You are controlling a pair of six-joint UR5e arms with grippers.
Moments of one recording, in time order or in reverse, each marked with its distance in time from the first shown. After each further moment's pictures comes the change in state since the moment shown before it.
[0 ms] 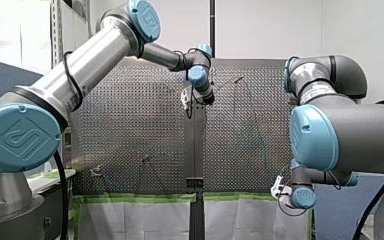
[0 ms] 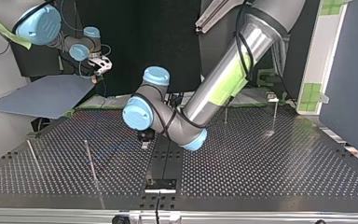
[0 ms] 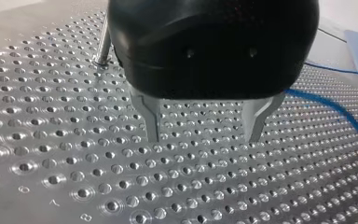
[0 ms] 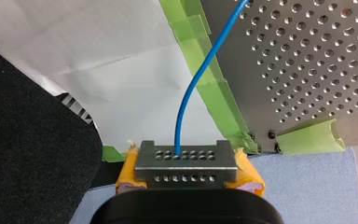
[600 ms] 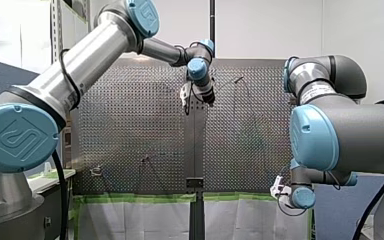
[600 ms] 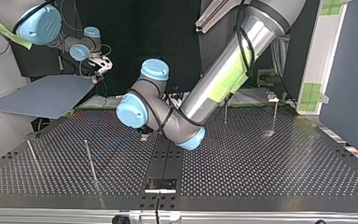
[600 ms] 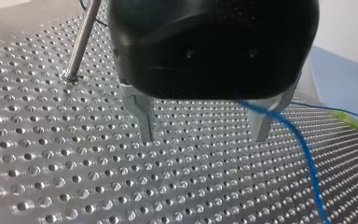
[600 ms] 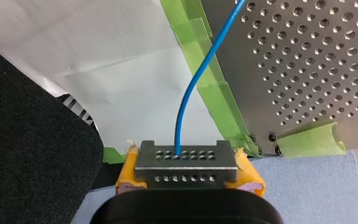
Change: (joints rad) left arm -0.022 0.030 -0.001 -0.149 0.007 -0.004; right arm 0.004 0.000 0.000 0.002 -0.002 -0.002
